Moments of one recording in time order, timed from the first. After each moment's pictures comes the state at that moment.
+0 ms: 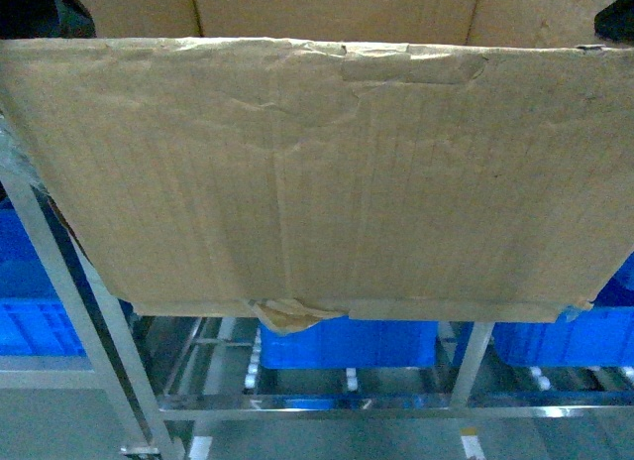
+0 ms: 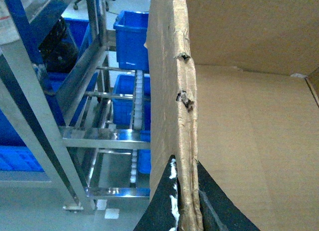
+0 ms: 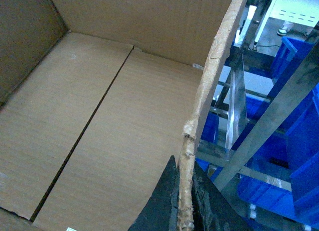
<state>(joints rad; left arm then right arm) -0.35 1.27 0.80 0.14 -0.31 -0.26 0.21 1.35 0.89 0.14 -0.17 -0.12</state>
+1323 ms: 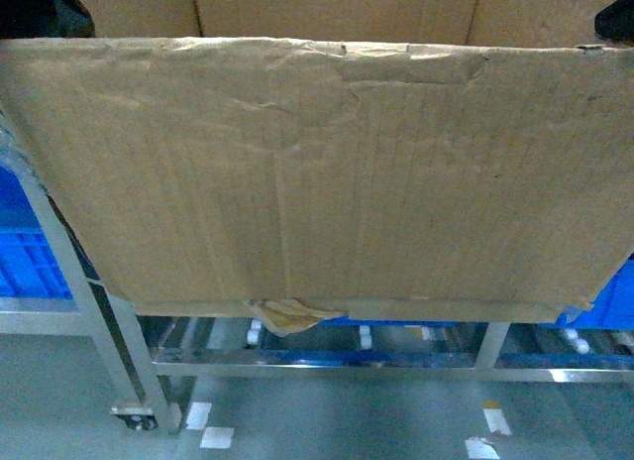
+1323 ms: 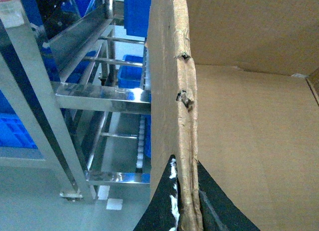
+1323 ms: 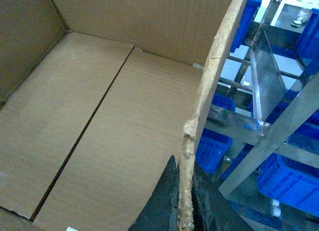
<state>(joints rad) -0.35 1.27 0.80 0.14 -0.31 -0.26 0.21 1.36 0.89 0.14 -0.17 -0.12</state>
